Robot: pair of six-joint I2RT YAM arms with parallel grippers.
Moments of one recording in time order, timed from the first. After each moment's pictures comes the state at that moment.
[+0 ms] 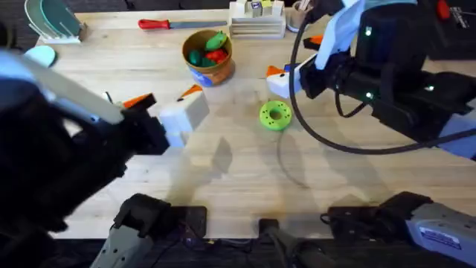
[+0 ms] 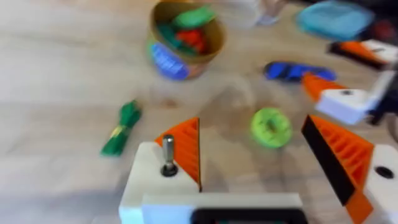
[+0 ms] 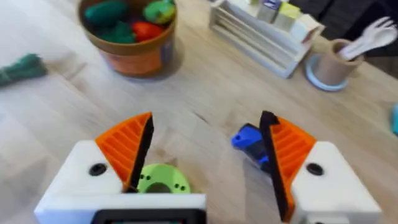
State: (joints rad) left arm -0.29 0.41 0.77 -0.86 0.05 -0.42; right arm 0.46 1.19 0.69 -0.01 -0.07 -0.17
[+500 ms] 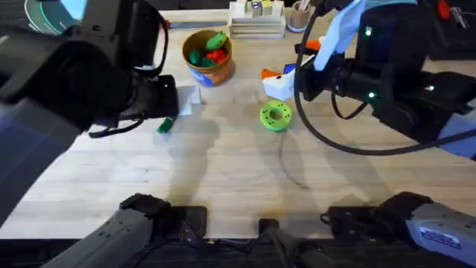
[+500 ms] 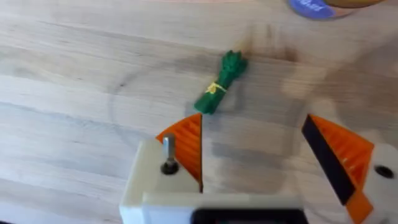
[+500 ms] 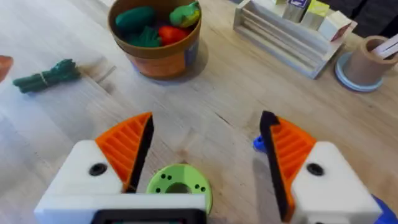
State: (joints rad) left arm -0.27 1.05 0.98 -1.09 -0.28 -0.38; right arm 0.46 1.19 0.69 -0.01 -0.18 -0.10
